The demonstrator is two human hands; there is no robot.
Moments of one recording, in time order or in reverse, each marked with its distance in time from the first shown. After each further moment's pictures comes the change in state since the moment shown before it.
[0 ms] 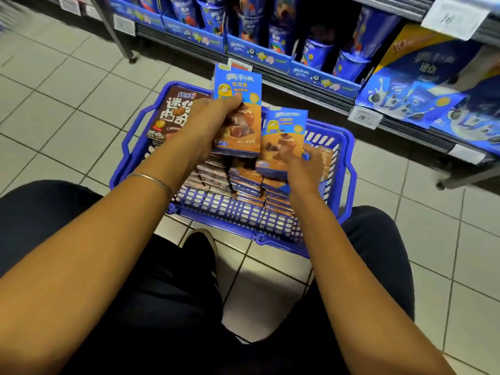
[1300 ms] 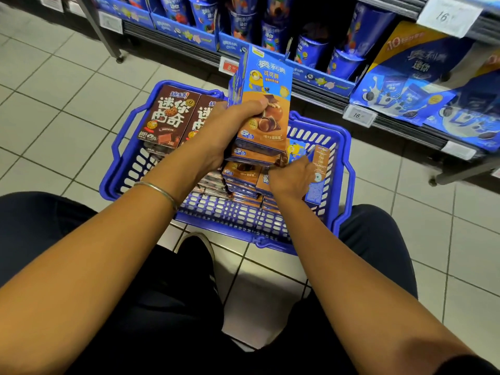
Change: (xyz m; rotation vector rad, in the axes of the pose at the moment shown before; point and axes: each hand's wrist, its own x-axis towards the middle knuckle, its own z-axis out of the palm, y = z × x) left_hand -0.018 -0.005 0.022 0.038 -0.224 -0.002; right_hand 0.012 0.029 0.018 -0.674 0.148 -0.023
